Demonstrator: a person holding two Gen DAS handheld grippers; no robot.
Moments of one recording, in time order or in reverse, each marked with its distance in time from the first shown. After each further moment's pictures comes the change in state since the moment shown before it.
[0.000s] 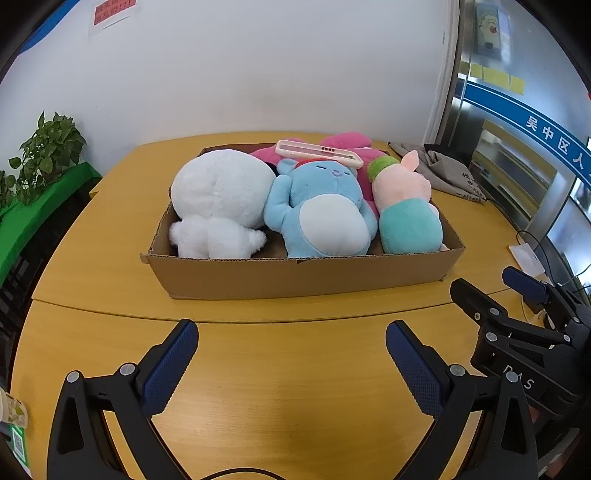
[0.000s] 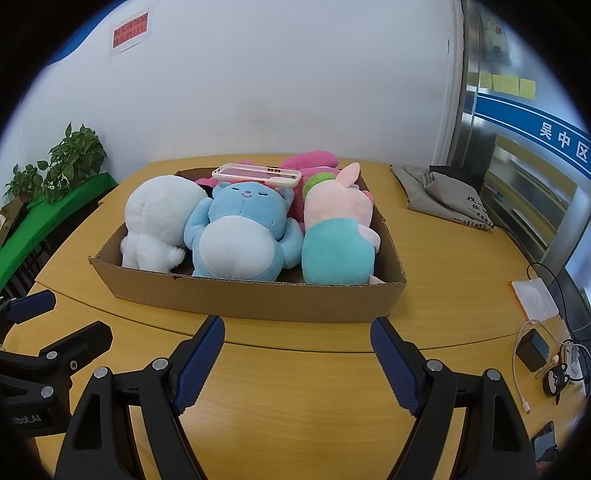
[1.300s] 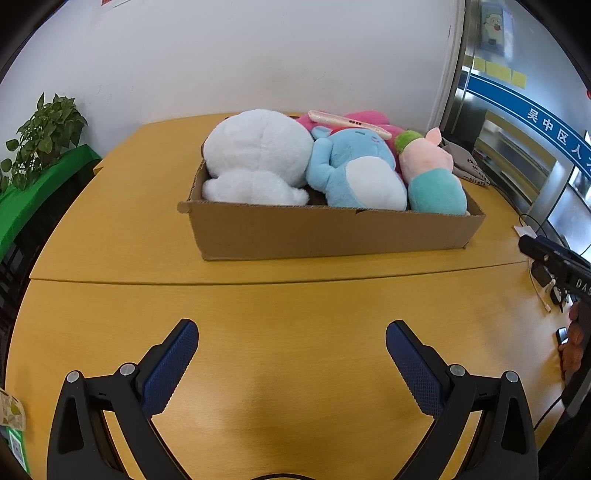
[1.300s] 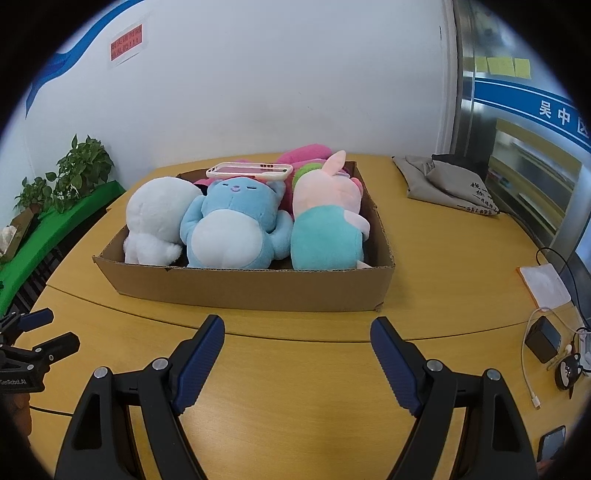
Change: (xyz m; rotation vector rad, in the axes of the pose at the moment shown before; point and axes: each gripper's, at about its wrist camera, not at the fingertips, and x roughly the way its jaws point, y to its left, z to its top) left arm 0.015 0.073 -0.049 0.019 0.026 -0.014; right arm -0.001 -0.046 -0.020 0.041 -0.012 0.088
